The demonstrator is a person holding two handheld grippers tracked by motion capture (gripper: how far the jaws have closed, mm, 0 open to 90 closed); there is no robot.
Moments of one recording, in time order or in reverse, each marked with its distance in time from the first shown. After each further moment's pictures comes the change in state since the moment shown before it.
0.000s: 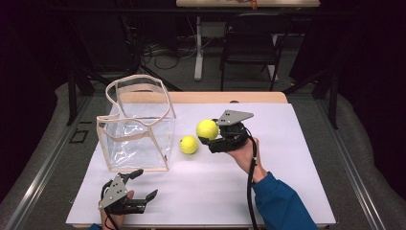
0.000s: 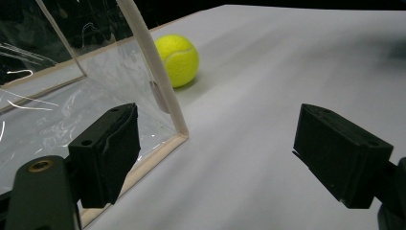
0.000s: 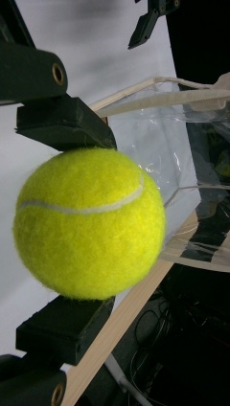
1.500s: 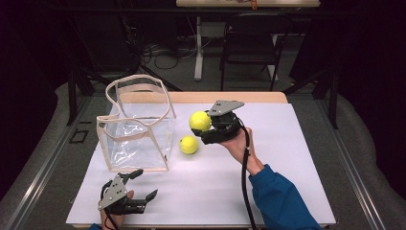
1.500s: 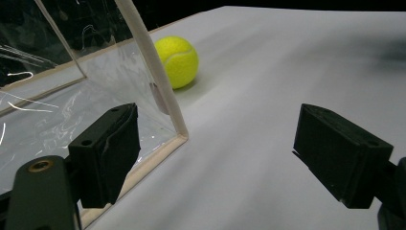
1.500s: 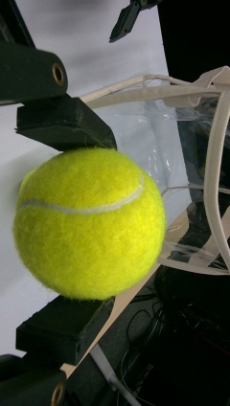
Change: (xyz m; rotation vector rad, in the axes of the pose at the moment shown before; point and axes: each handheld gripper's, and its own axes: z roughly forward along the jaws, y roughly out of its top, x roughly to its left) left arm 0.000 0.000 0.000 -0.007 -0.004 0.000; right arm -0.004 0.030 0.013 0.008 0.009 -0.038
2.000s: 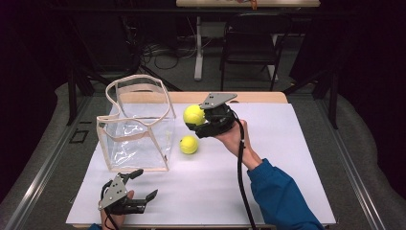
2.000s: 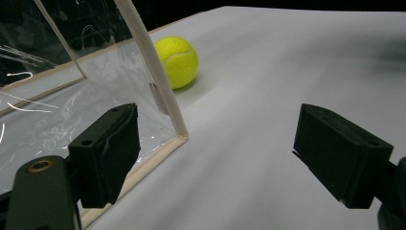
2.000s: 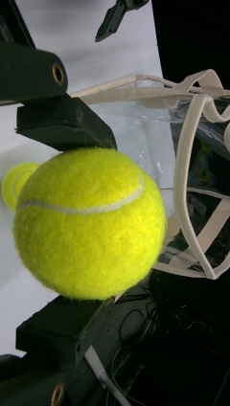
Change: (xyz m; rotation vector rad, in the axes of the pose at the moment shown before) left arm 0.000 0.000 0.000 0.000 -0.001 0.001; right arm -0.001 0.025 0.007 0.003 0.007 -0.040
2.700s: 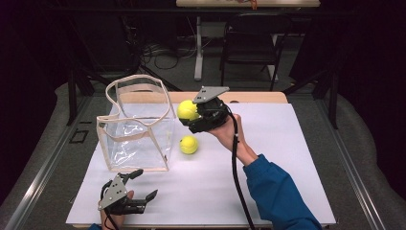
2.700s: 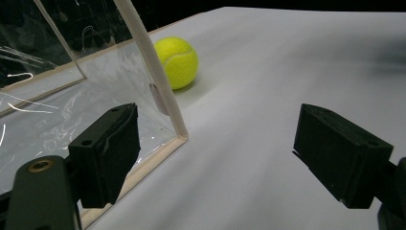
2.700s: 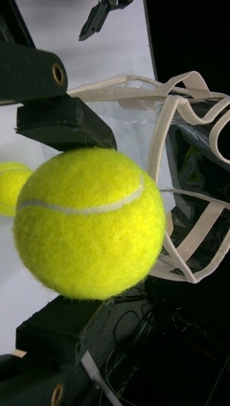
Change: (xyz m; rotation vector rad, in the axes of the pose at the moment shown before) left arm 0.000 0.000 -0.001 -0.001 0.003 0.002; right arm 0.001 0.020 0.010 0.002 0.008 -0.016
